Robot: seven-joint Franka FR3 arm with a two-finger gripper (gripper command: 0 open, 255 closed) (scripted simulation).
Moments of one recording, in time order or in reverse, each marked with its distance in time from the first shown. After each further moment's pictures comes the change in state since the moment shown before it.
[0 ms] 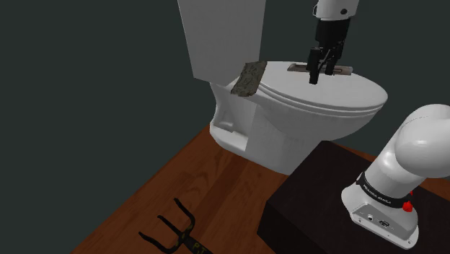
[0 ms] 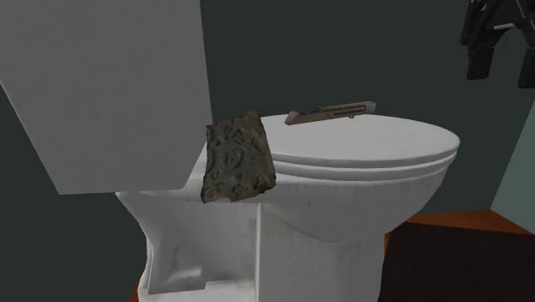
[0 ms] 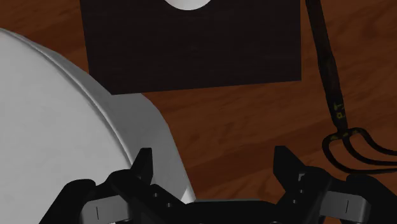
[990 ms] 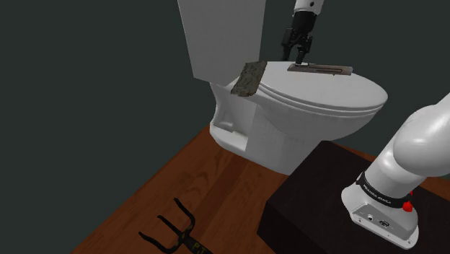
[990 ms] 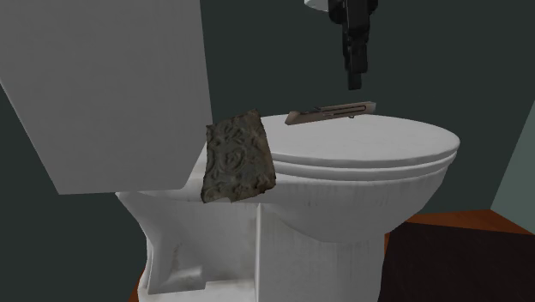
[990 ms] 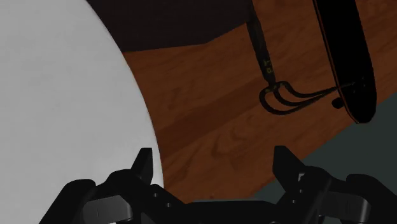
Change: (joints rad) arm -0.042 0.524 -0.300 0.399 0.235 0.040 -0.280
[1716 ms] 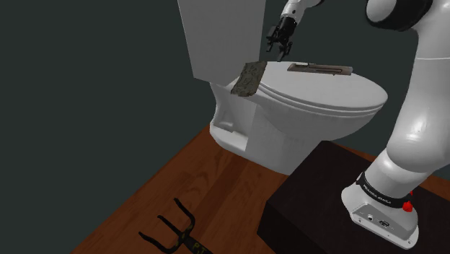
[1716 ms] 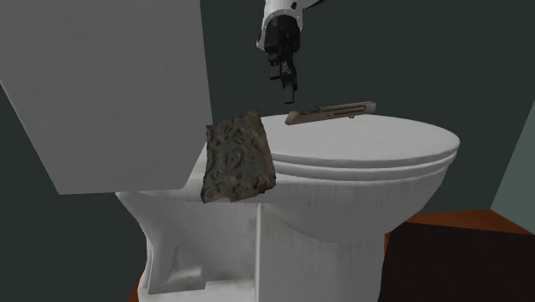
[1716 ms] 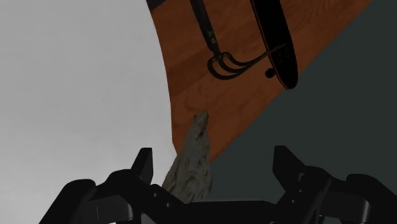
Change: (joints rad) arm -0.150 0.579 -0.109 0.573 0.392 -0.241 -0.183
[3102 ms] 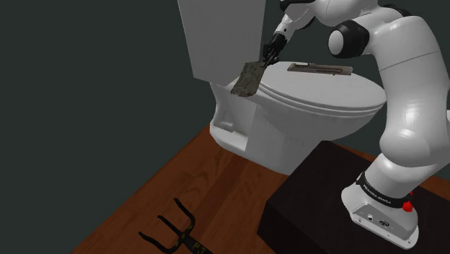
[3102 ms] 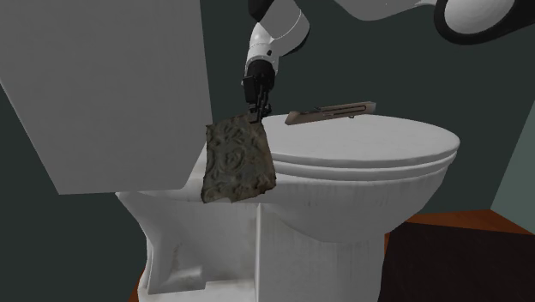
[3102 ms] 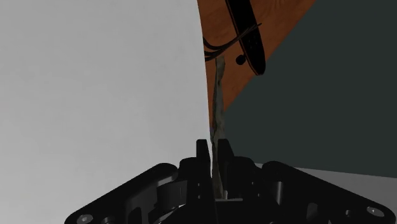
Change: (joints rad) arm -0.183 0.412 0.061 0.413 0.225 -0.127 0.000
